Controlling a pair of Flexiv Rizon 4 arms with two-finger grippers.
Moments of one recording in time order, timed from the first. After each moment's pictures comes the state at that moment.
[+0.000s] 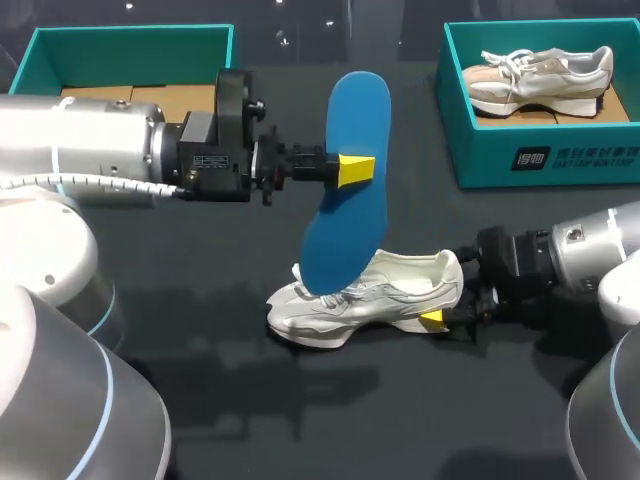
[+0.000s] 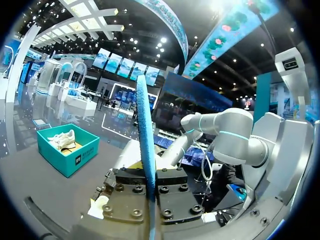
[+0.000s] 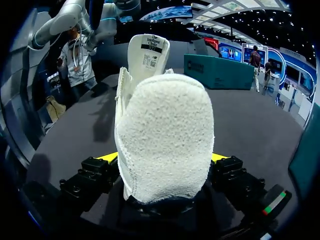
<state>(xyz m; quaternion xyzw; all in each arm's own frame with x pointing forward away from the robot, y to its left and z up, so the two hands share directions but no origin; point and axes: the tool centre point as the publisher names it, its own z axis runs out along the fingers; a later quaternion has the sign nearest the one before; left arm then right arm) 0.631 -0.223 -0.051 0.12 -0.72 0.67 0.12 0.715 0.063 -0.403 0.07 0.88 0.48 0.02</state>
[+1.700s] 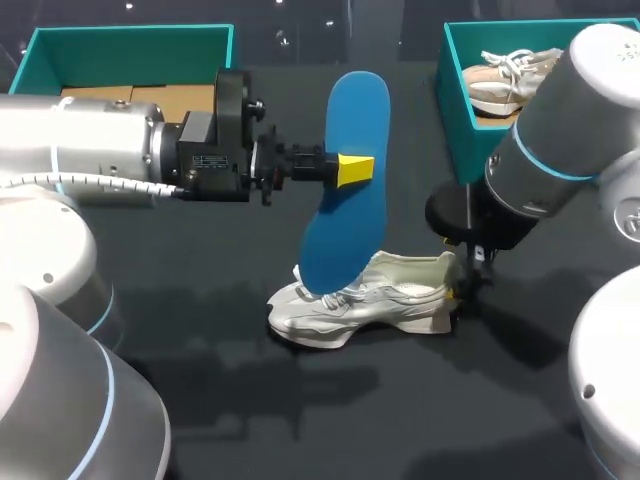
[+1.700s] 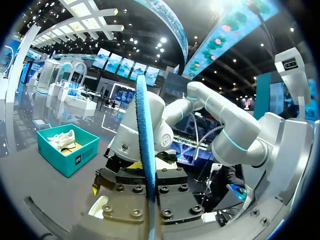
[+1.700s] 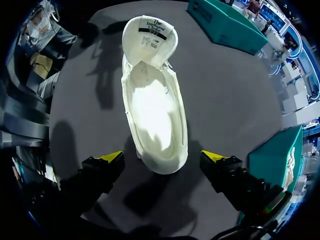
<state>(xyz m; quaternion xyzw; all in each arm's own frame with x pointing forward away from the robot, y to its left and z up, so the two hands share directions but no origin) 0.631 -0.222 -0.050 0.12 -0.72 0.67 0.12 0.710 0.033 -0.327 0.06 0.99 0.11 0.04</state>
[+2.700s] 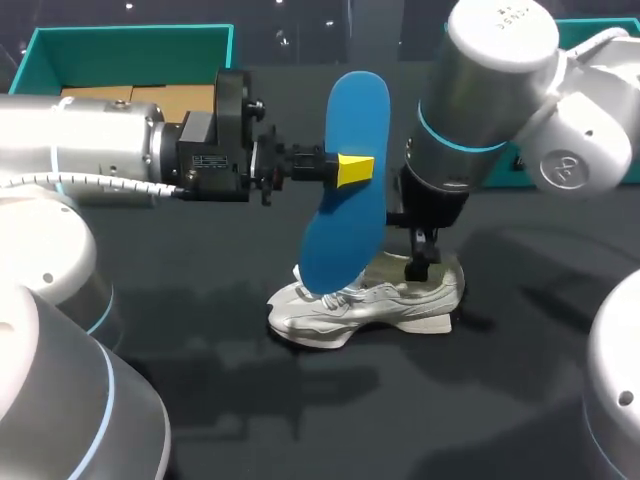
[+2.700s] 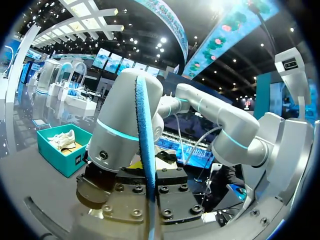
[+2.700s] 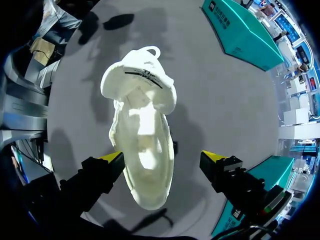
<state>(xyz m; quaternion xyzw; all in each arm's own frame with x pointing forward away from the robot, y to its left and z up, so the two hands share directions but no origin) 0.631 -0.222 -0.050 0.12 -0.72 0.67 0.12 0.732 0.097 -0.317 0.00 1.00 0.05 0.04</state>
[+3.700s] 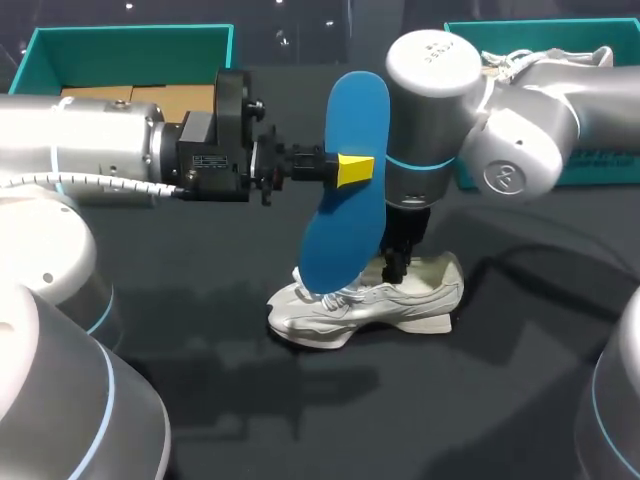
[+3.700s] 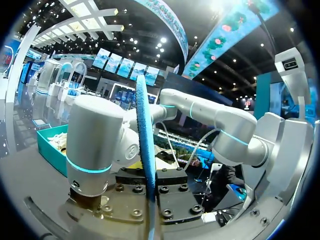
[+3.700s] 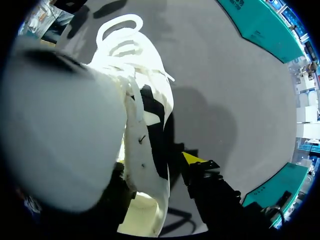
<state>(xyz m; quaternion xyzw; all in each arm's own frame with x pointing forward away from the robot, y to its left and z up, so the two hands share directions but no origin) 0.631 -0.222 -0.050 0.12 -0.72 0.67 0.12 0.746 0.114 -0.387 0.01 1.00 0.03 -0.01</state>
